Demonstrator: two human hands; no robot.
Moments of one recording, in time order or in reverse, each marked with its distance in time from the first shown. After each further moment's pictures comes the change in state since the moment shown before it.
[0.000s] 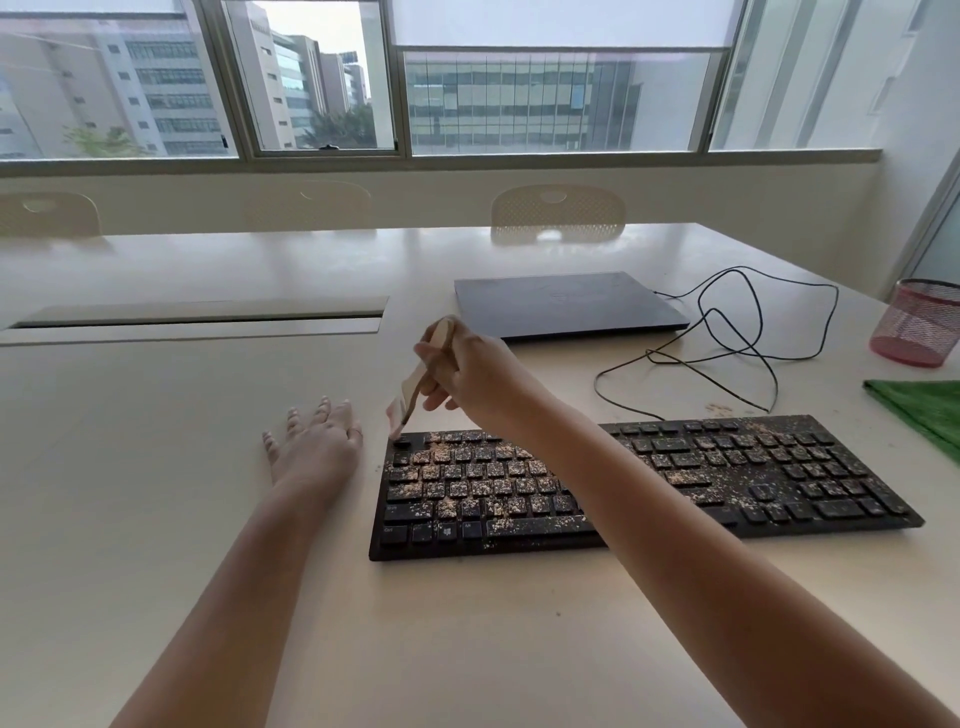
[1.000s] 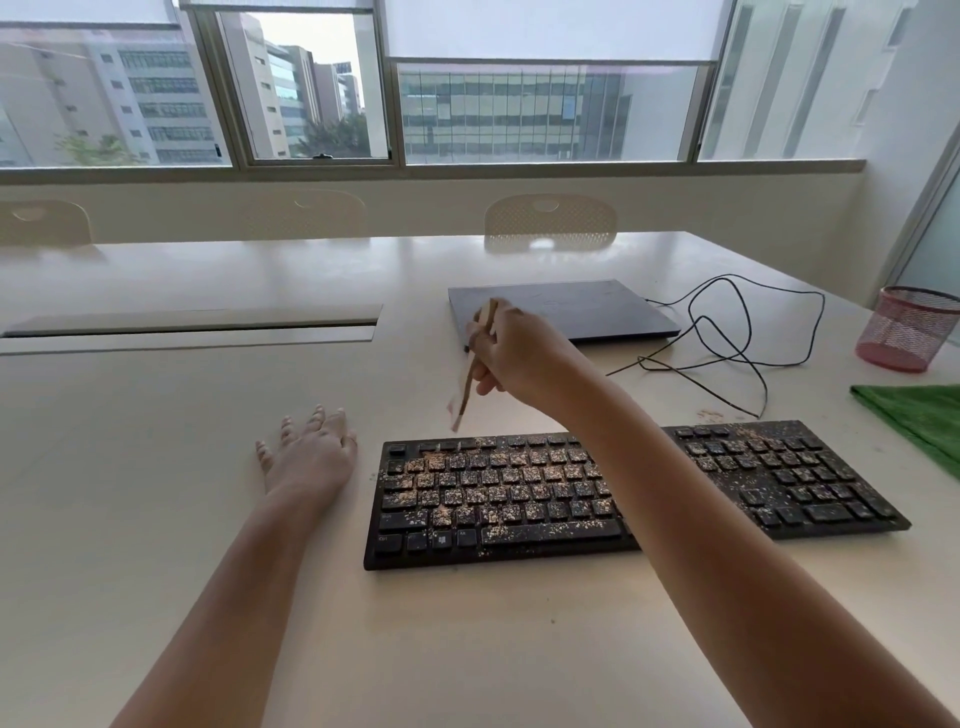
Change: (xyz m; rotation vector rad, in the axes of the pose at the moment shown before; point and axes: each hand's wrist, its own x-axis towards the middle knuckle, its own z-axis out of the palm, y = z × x) left_hand 0.003 -0.001 0.001 0.009 -0.007 0.003; right_hand 0.000 -0.001 -0.041 -0.096 0.039 0.171
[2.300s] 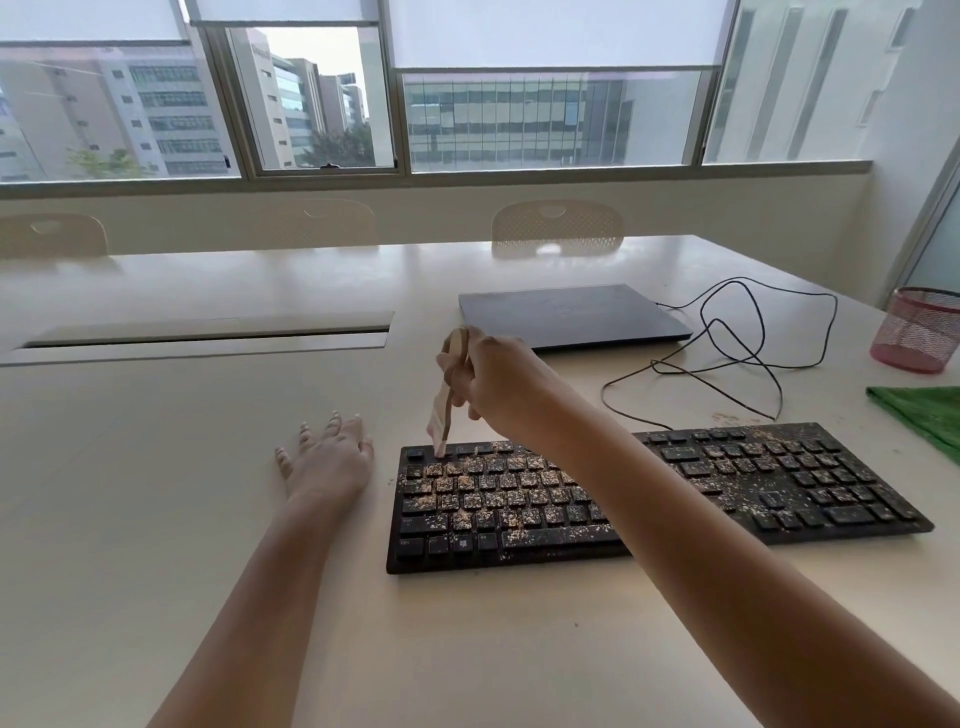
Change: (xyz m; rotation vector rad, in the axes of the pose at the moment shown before) left_hand -0.002 0.001 -0.003 -0.019 -0.004 0.005; right_hand -0.016 -0.020 0.024 -0.146 -0.004 -0.160
